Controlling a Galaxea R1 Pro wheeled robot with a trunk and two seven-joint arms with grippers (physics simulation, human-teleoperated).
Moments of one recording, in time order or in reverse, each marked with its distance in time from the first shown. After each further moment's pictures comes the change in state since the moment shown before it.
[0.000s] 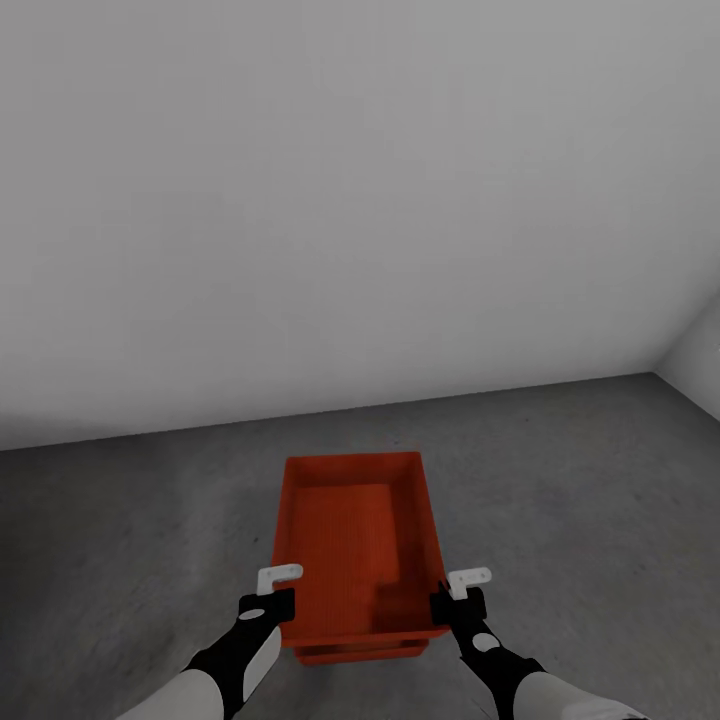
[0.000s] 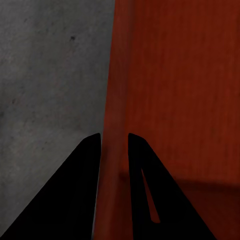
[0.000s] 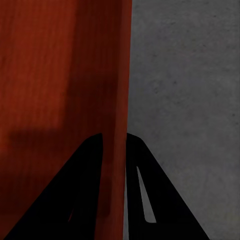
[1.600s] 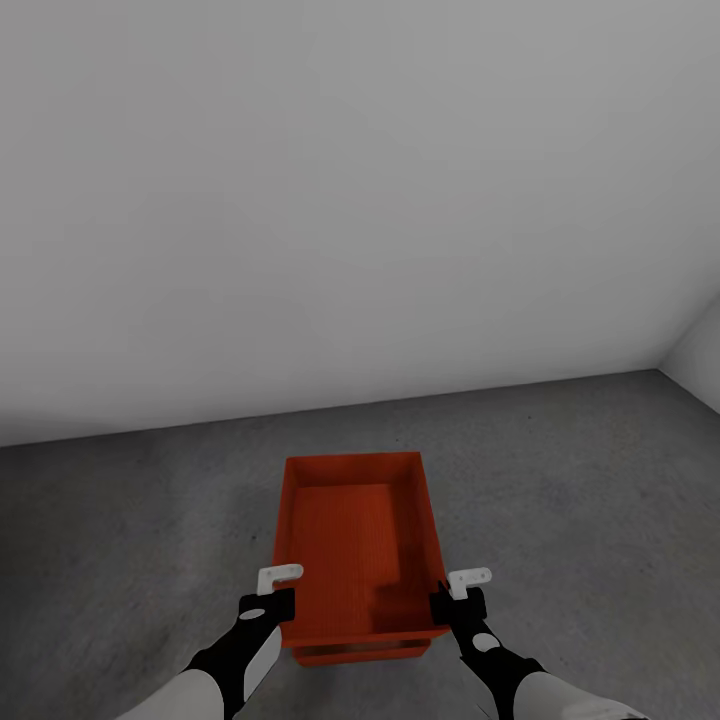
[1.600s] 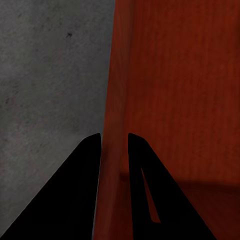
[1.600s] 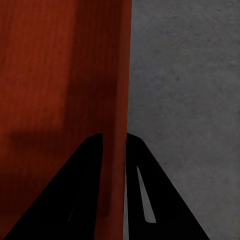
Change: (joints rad) left arm 0.000 -0.002 0.010 -0.001 -0.012 0.002 0.001; right arm 0.000 0.000 0.002 0.000 -0.002 0.000 -0.001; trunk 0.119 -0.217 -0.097
